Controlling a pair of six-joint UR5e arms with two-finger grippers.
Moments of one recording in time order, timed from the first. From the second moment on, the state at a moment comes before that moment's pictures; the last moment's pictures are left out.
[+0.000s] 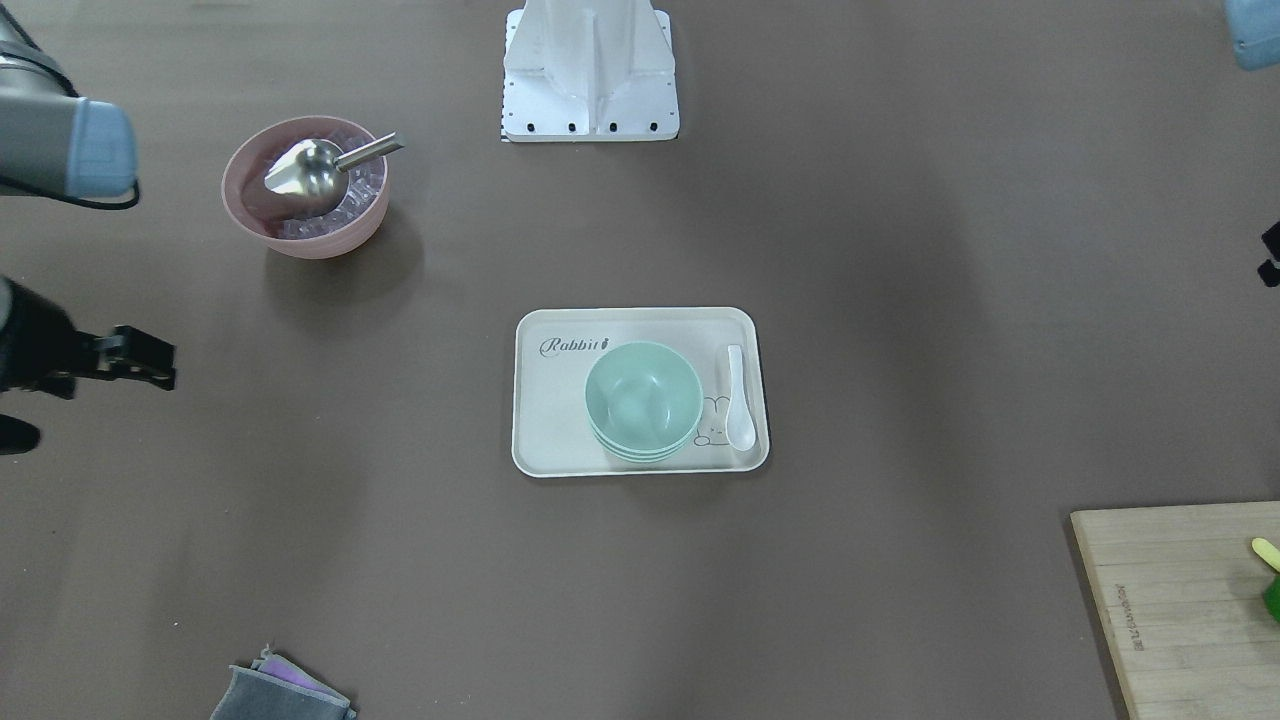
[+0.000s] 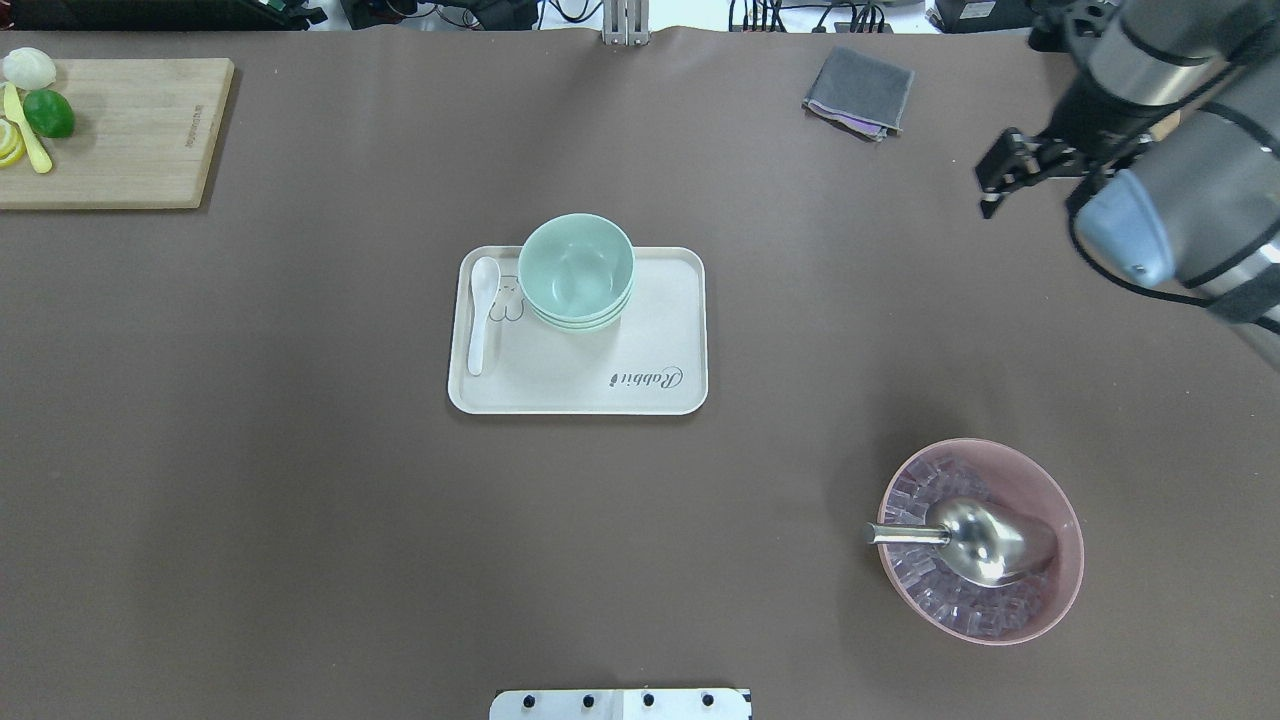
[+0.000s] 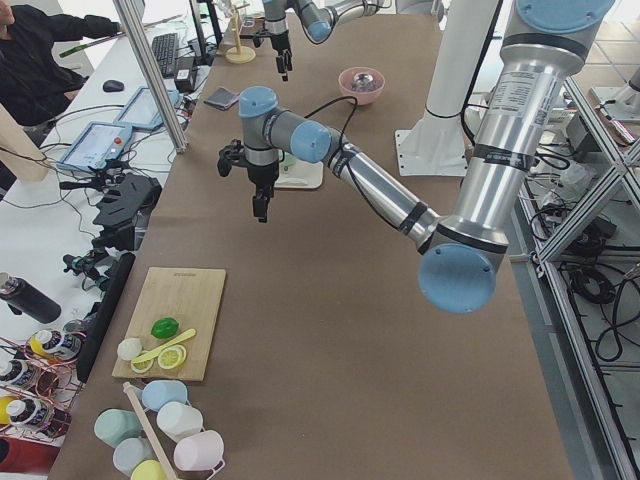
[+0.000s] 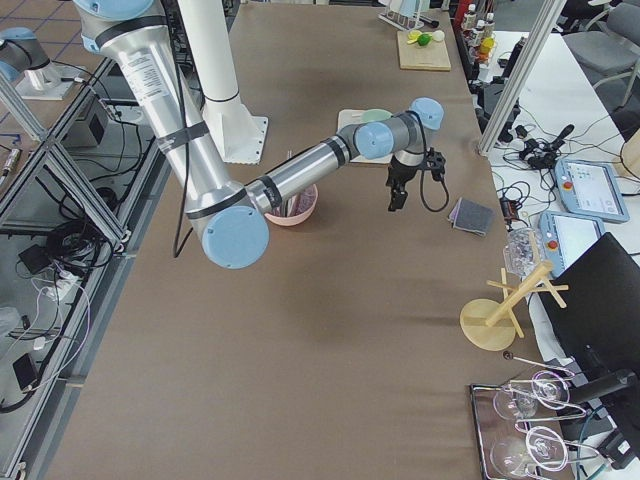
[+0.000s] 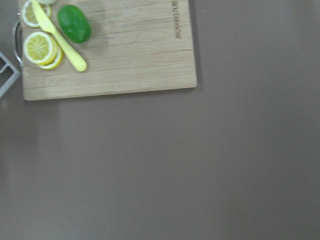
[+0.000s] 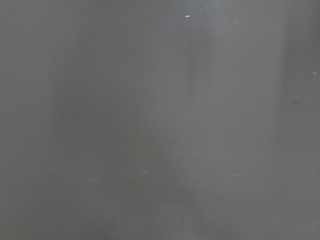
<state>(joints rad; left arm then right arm) -1.44 -1.74 -1.87 -1.33 -2.21 -0.28 1.19 -1.21 1.67 -1.79 2.33 0.35</state>
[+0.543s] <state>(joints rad) -1.53 -1.66 -1.78 -1.43 -2.25 -0.27 1.49 -1.44 1.67 -1.78 2.32 -0.01</state>
